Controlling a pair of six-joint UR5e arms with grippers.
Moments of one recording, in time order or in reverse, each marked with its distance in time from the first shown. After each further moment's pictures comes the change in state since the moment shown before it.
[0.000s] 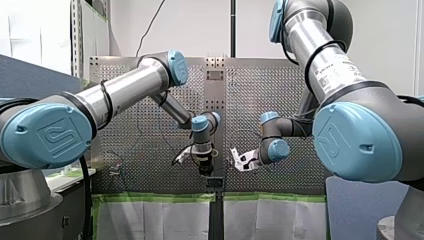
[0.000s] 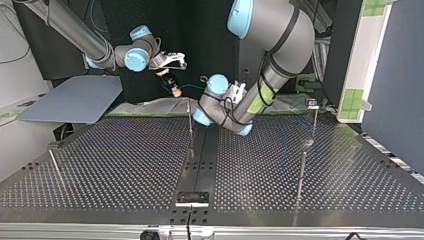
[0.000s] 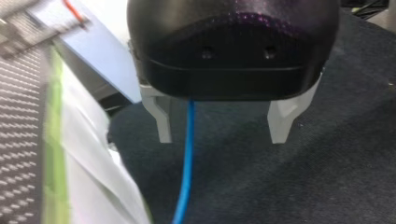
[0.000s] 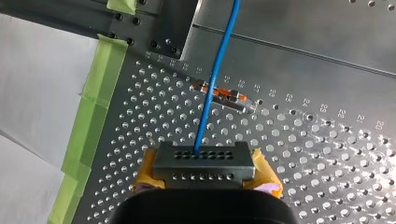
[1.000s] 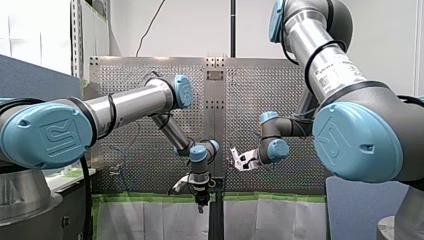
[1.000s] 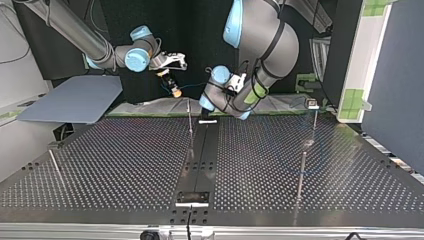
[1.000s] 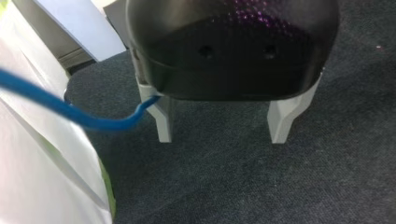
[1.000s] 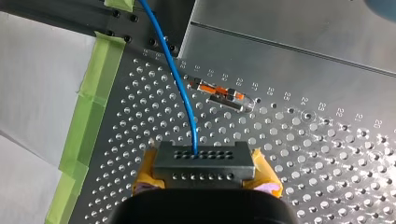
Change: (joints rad) left arm 0.003 -0.182 -0.006 0.140 -0.020 -0.014; right arm 0.003 0.000 -0.004 -0.001 0.007 0.000
